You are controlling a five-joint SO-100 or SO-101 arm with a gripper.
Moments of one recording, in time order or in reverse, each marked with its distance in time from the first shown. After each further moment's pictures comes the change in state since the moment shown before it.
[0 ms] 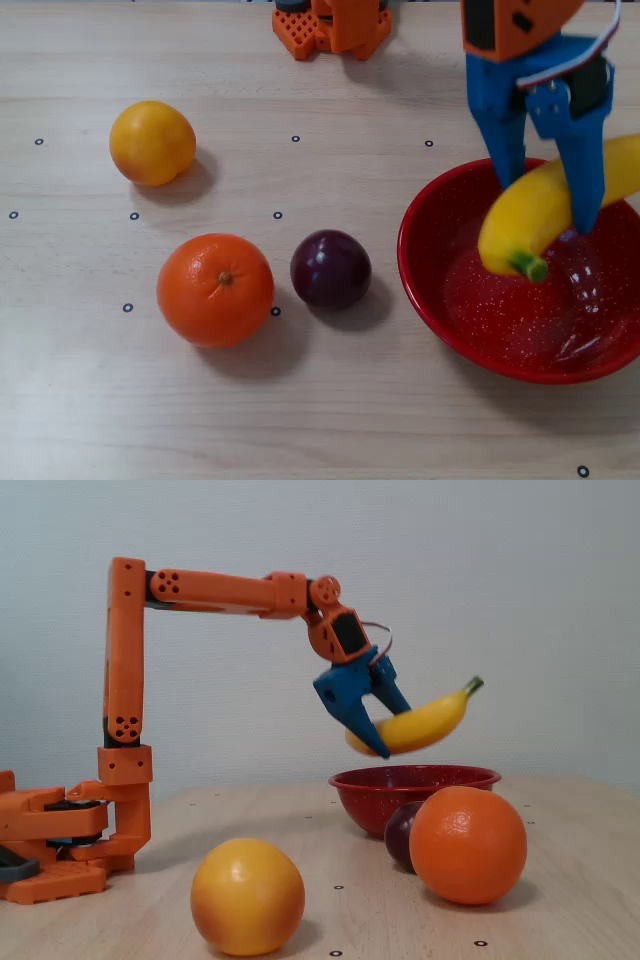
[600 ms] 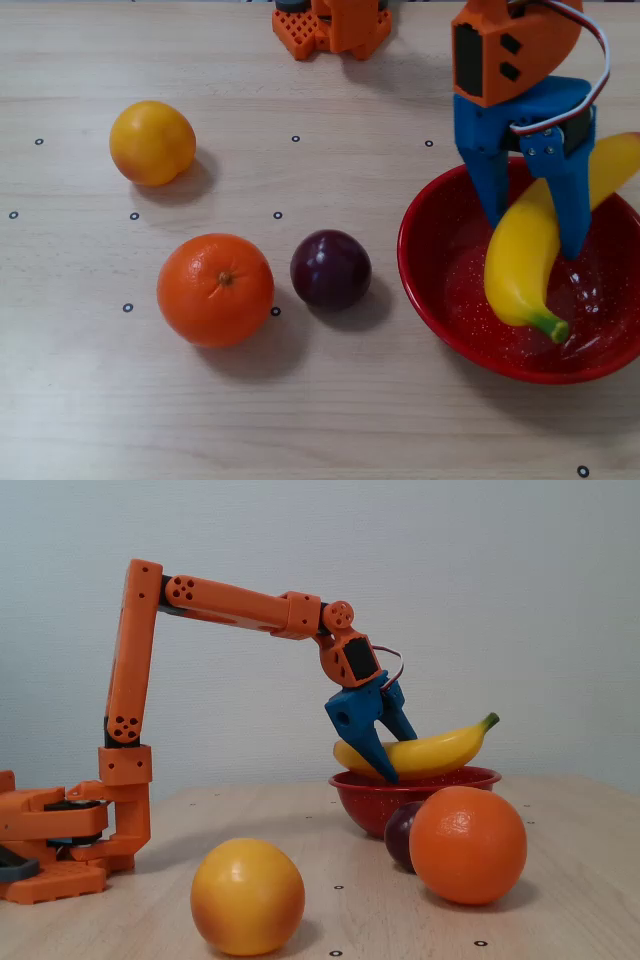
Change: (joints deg) arm 1.7 -4.6 1.0 -3.6 -10.6
